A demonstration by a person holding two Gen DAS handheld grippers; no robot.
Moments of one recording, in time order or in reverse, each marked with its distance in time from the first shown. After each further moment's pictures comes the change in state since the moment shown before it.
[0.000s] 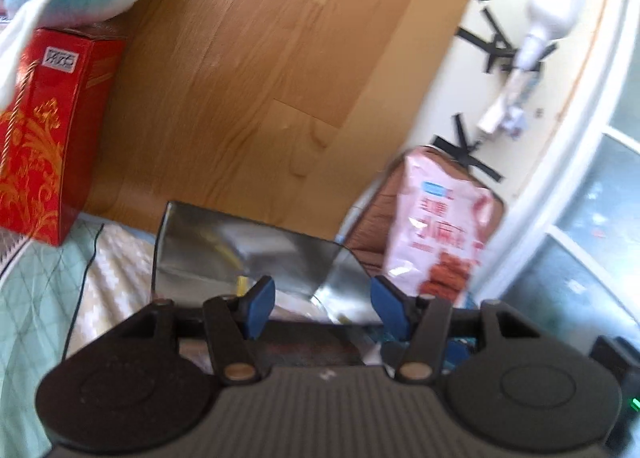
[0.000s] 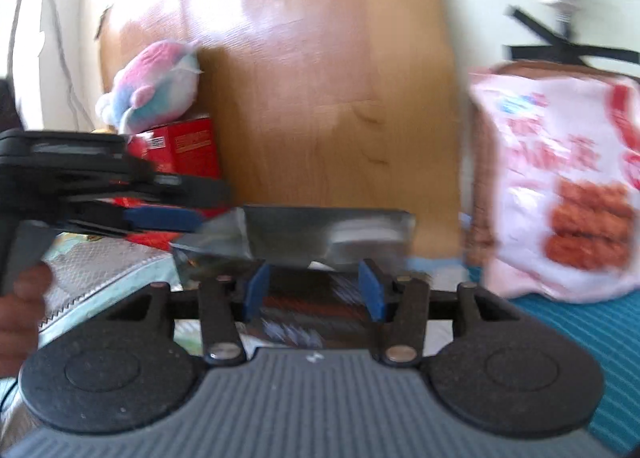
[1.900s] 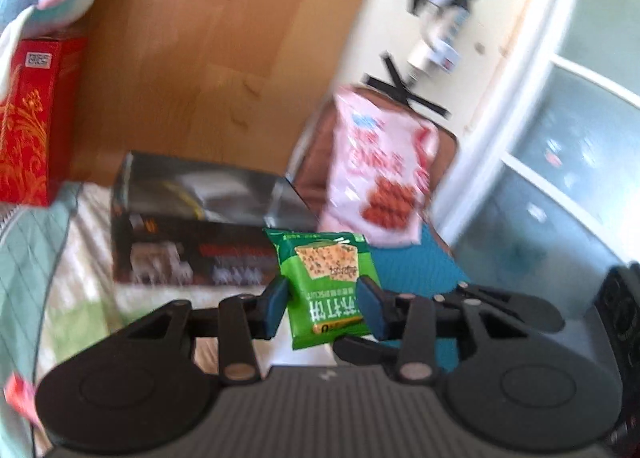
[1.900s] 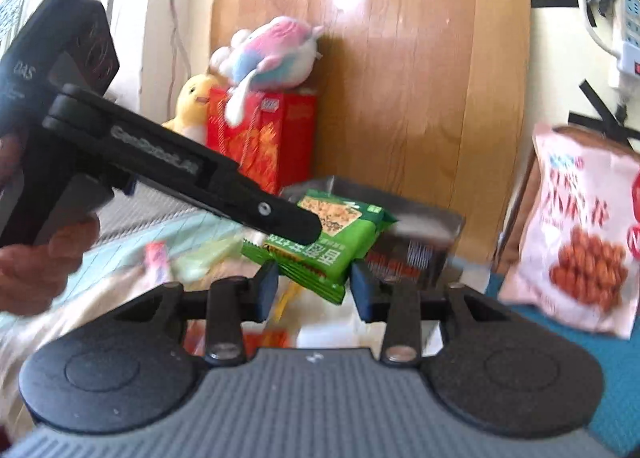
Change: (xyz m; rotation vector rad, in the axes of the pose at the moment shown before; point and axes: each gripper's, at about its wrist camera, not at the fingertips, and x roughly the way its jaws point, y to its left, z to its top) left arm -0.035 -0.063 -0.034 0.103 0.096 0.005; right arm -0.053 0.056 -0.001 -0.291 0.043 0.167
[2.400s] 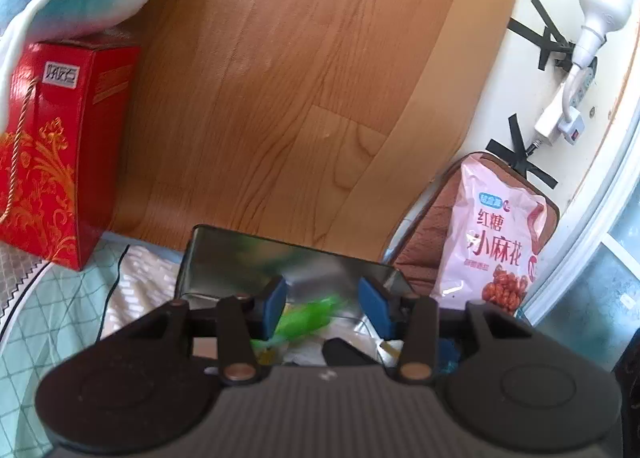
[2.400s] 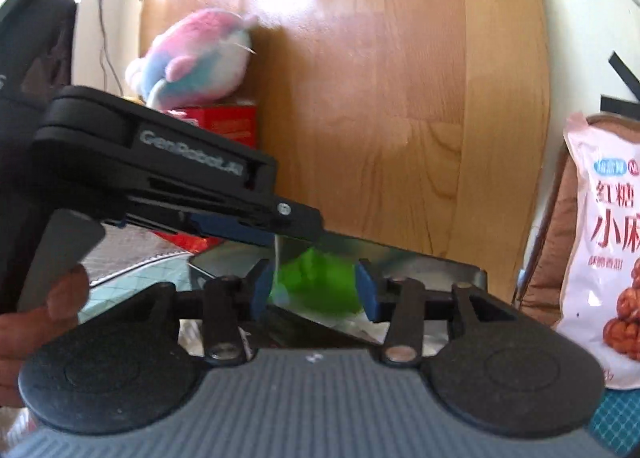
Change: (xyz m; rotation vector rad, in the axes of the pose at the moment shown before) left arm 0.073 0.074 0.060 -0.101 -0.088 0.155; right arm 0.117 -0.026 0.021 0.096 -0.038 -0.088
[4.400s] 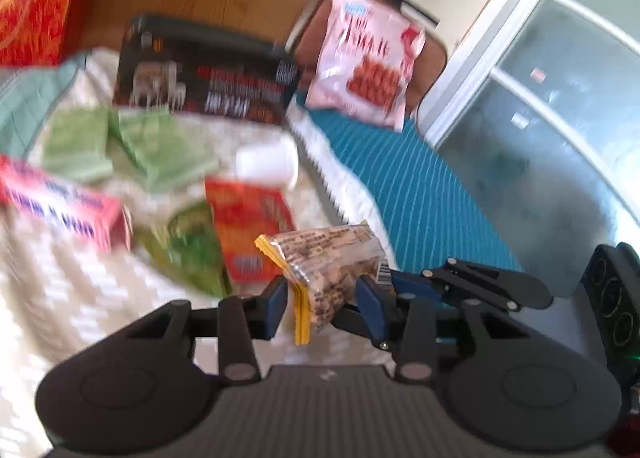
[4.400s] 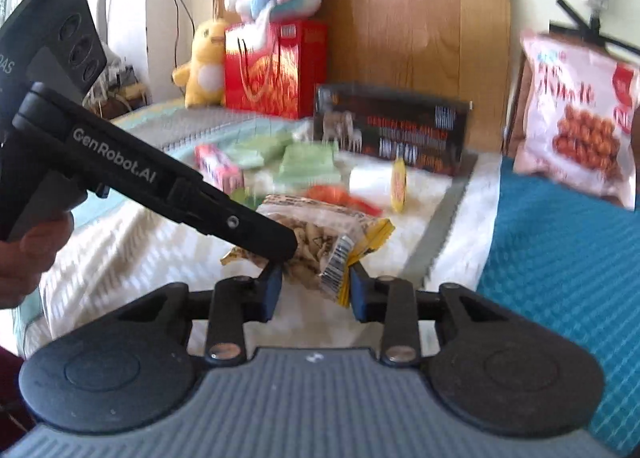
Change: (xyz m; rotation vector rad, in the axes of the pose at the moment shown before) left arm -0.139 -0.054 -0.174 0.081 0.279 -0.190; right arm -0.188 0.059 -0.104 -0.011 0.170 0.056
